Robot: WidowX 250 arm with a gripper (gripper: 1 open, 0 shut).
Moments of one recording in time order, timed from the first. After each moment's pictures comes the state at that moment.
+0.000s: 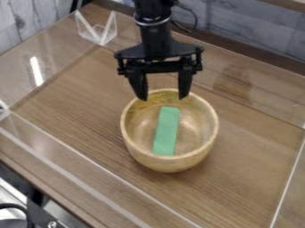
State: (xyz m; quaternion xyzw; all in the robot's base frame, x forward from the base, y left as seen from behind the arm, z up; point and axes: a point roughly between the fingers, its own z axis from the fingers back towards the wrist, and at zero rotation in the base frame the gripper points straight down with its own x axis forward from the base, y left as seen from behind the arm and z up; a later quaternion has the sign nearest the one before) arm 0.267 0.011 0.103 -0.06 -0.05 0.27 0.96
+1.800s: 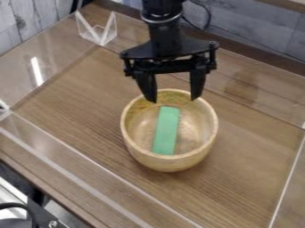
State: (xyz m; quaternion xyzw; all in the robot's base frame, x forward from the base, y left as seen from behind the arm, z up) arm 0.256 -0.012 0.116 -0.06 -0.07 0.26 0.96
